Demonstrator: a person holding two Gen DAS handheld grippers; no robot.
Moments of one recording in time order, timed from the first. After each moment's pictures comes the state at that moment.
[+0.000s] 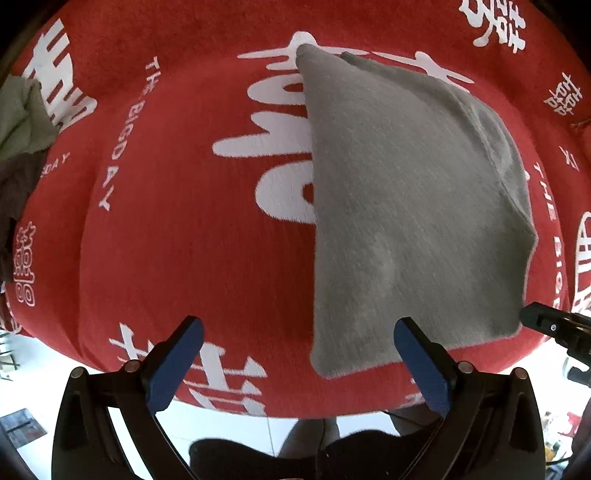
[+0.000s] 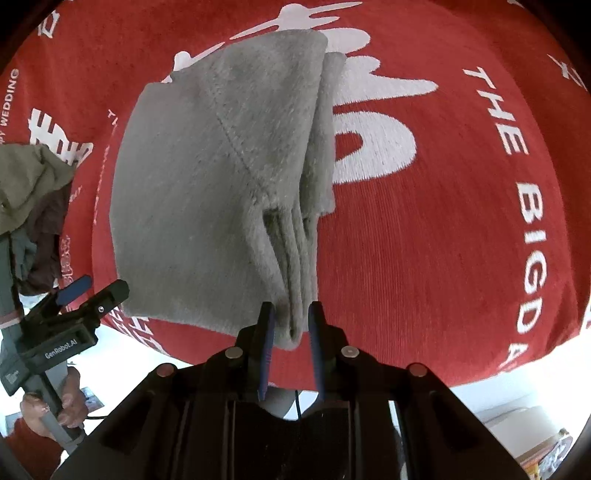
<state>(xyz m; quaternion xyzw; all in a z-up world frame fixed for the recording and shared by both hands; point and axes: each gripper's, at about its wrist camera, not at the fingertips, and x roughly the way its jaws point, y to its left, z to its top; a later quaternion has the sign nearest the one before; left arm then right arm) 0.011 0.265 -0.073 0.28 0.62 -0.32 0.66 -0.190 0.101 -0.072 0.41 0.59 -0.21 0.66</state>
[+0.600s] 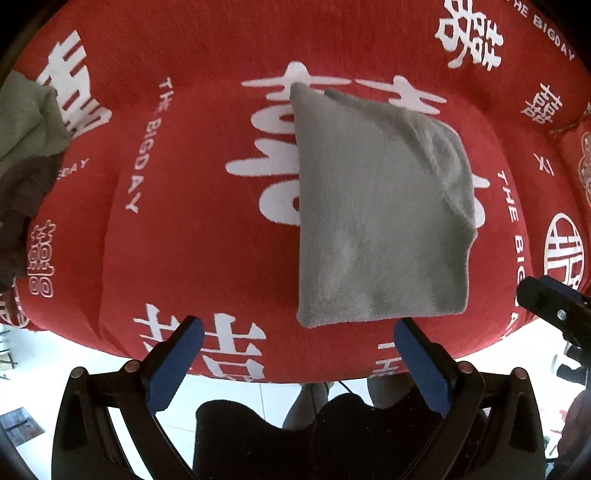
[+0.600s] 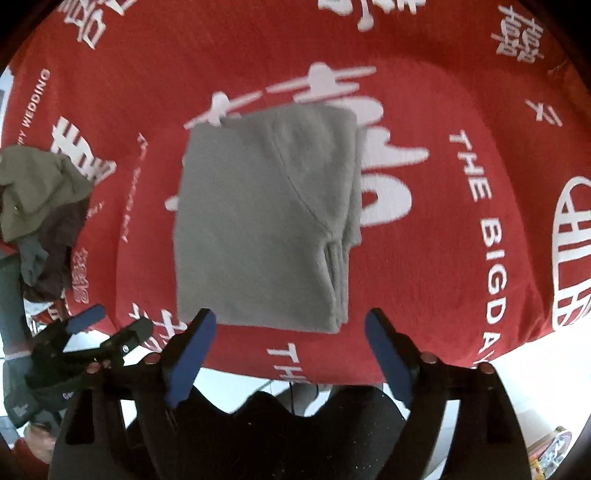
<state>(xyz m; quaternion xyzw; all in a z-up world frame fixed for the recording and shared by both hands) 0.003 0.281 0.007 0.27 0.61 -0.33 0.67 -0.168 0.128 0.018 0.37 0.55 -0.25 0.71</state>
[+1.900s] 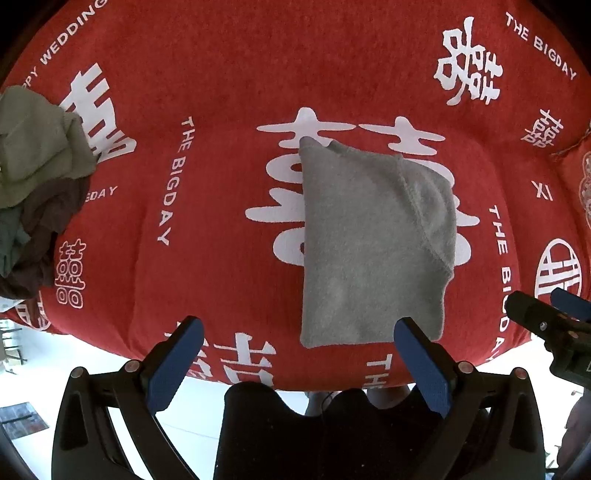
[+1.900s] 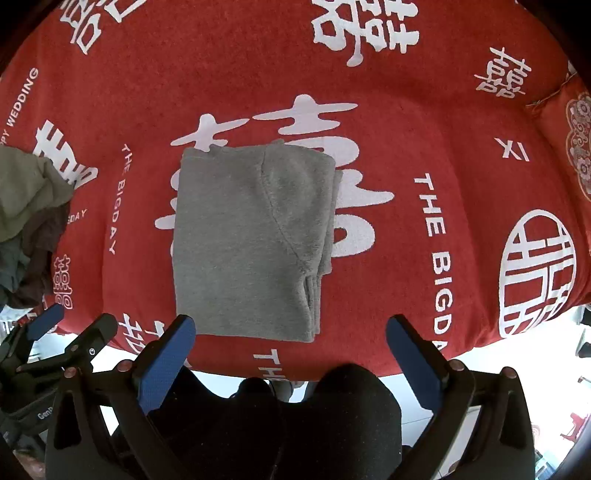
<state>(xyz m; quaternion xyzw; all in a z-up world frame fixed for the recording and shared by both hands) 0.009 0.260 0.068 0.27 0.59 -0.30 0.70 -0.143 0.111 0.076 0.33 0.59 -0.29 0.68</state>
